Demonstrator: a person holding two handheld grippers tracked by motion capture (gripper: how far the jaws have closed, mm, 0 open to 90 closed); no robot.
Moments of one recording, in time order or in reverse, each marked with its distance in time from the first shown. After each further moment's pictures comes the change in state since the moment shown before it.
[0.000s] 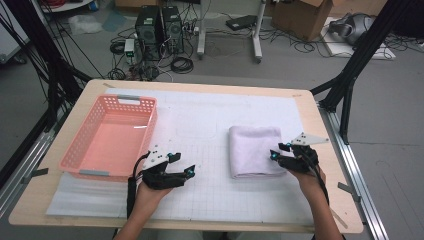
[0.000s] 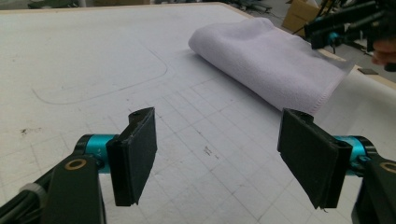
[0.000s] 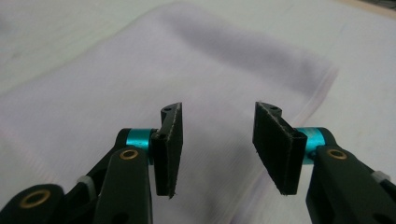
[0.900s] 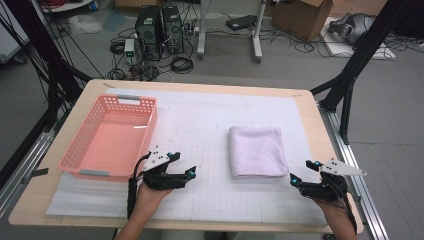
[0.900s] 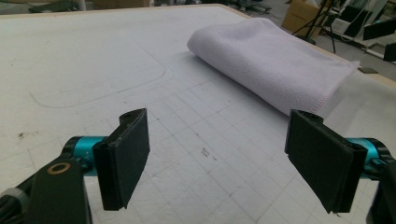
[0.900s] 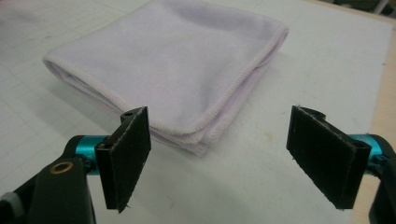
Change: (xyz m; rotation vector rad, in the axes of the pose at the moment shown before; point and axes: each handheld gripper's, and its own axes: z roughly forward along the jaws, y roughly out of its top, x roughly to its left) left arm -0.004 0.000 0.002 -0.003 -0.005 0.021; right arm 0.008 -0.051 -0.075 -0.092 -0.066 0.038
